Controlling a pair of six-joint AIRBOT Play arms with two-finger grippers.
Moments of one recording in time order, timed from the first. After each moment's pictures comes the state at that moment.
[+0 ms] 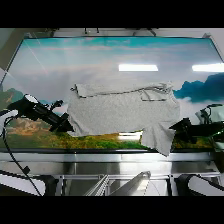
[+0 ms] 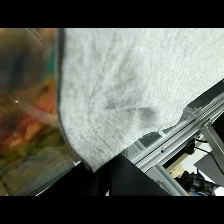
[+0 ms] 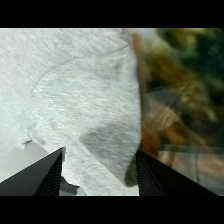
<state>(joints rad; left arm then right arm) 0.20 -1.72 0.98 0.97 -1.45 -1.21 -0.58 -1.29 0.53 -0.79 1.18 1.24</state>
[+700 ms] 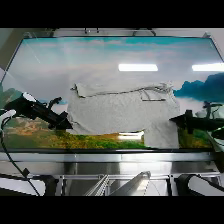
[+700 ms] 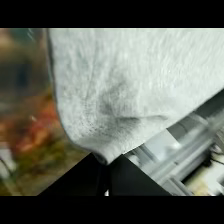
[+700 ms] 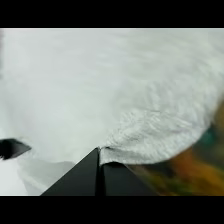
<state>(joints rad) 0.20 -1.64 0.98 0.95 -1.41 -1.15 -0.59 -1.22 0.57 -0.46 1.23 0.93</state>
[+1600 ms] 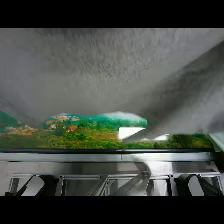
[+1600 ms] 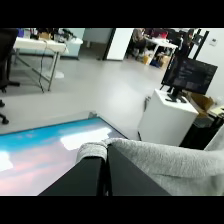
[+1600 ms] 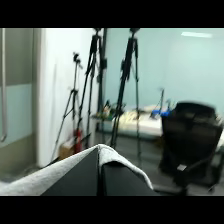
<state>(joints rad) 0.86 -1.01 1.94 -0.10 -1.58 -1.26 -0.58 -0.71 1.62 -0.34 0.97 0.85</state>
